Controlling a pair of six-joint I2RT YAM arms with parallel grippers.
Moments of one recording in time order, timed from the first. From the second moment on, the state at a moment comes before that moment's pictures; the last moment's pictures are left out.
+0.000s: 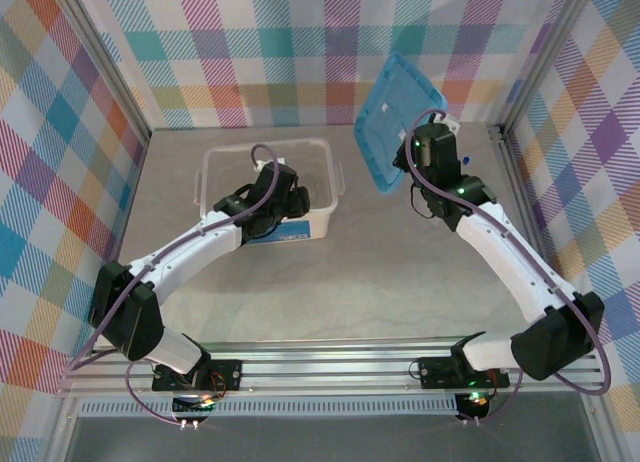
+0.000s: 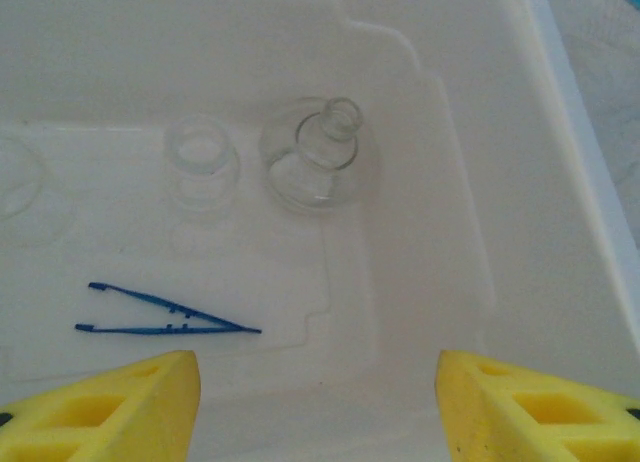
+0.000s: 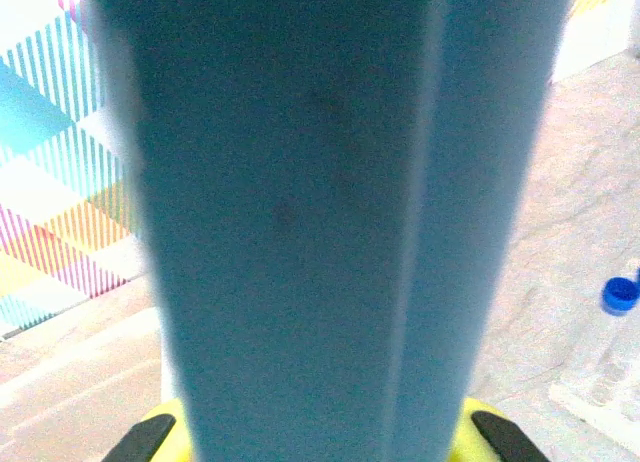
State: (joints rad) left arm -0.62 1.51 1.22 -0.48 -0.25 -0.59; right arm 0.46 1.33 1.33 -0.42 0.38 0.63
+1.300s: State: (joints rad) left arm -0.74 1.69 1.36 -0.54 -0.05 -0.58; right arm 0.47 1.16 1.28 -0.43 0.34 0.51
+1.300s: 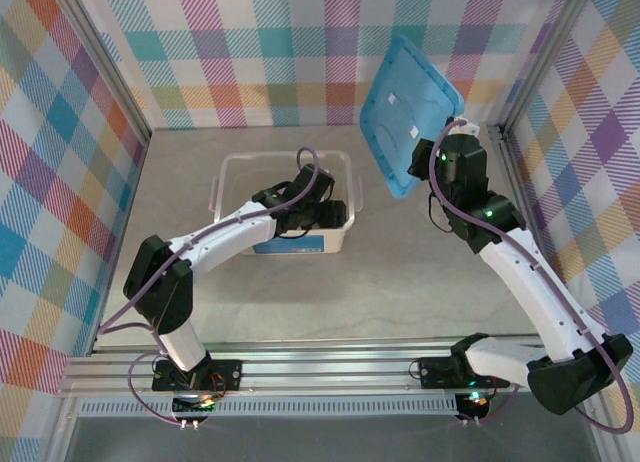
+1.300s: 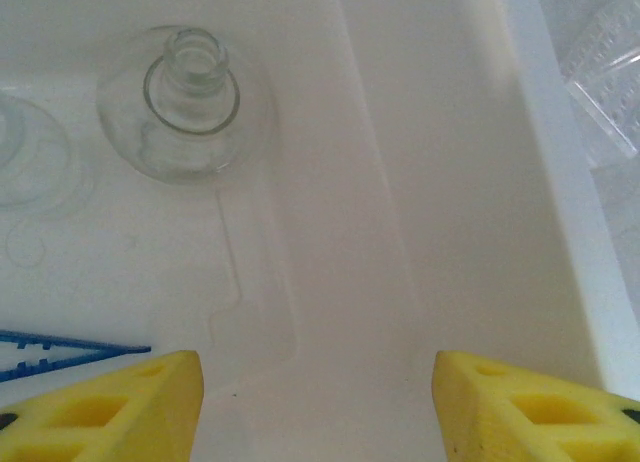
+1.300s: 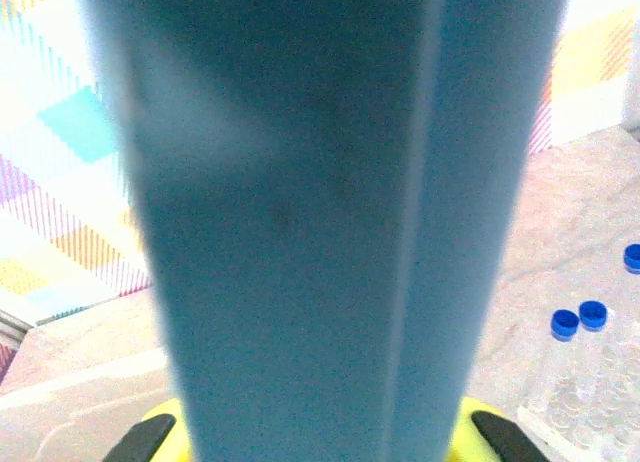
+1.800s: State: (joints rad) left arm -0.73 1.55 1.35 -0.66 -0.14 -0.57; right arm 0.52 1.19 1.32 -0.39 0.23 0.33
